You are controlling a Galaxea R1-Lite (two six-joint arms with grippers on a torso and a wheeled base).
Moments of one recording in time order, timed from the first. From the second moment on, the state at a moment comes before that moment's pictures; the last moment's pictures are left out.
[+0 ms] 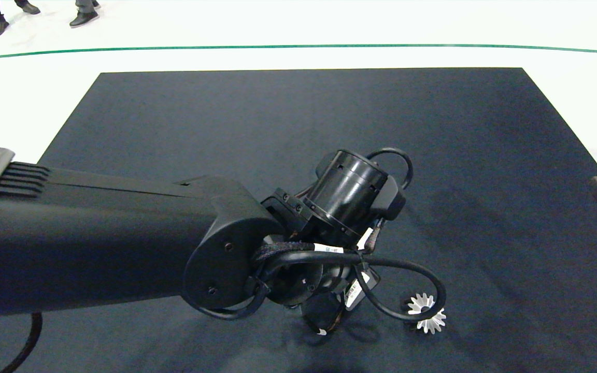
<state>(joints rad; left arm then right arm) -0.97 1.94 -1.48 0.29 0.33 0.13 0.83 0.90 -0.70 -0.32 -0.42 -0.30</state>
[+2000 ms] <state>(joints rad) -0.39 0.88 -1.07 0.12 0.39 0.17 0.66 0.83 -0.60 -0.33 -0.56 -0.42</state>
